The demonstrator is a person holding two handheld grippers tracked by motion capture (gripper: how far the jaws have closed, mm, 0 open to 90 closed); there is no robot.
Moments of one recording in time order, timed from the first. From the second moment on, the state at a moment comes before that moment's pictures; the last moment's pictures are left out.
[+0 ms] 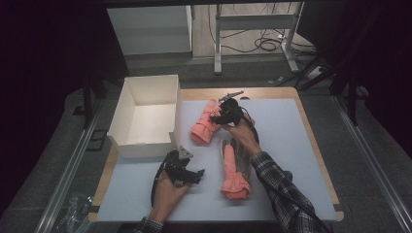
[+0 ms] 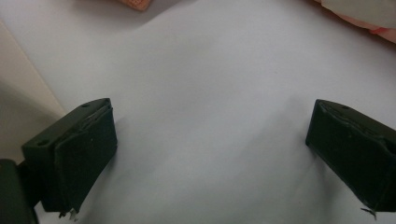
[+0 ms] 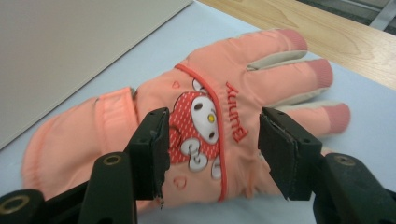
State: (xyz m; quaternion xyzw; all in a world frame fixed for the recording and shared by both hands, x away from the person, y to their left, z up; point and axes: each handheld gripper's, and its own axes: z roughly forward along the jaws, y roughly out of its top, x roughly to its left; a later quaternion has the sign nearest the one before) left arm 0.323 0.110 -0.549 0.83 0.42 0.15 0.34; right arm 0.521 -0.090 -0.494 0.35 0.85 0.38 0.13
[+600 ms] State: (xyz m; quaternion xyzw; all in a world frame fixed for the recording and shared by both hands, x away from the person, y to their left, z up) left arm 0.323 0.110 -0.549 0.83 0.42 0.15 0.34; right arm 0.529 -0.074 -0.509 0.36 0.86 0.35 0.10
